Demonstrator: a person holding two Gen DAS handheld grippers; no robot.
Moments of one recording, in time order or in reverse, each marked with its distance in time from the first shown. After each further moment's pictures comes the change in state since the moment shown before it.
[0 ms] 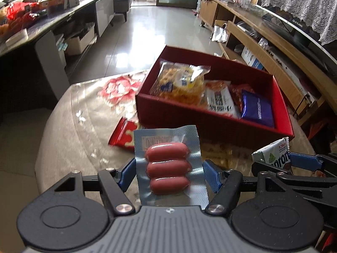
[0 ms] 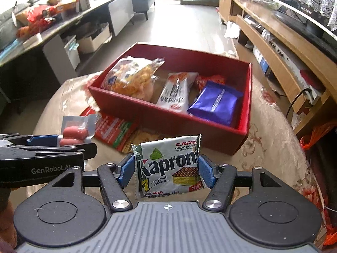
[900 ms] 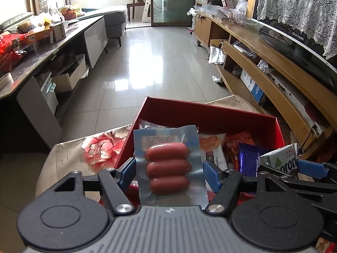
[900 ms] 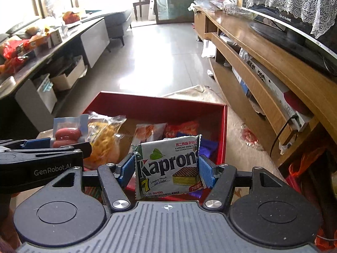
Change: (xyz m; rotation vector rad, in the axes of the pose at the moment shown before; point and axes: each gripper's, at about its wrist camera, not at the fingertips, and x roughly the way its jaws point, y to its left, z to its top) left arm 0.035 -0.042 0.091 0.065 -0.108 0.040; right arm 0.022 -0.044 0.067 0.110 -0.114 -0.065
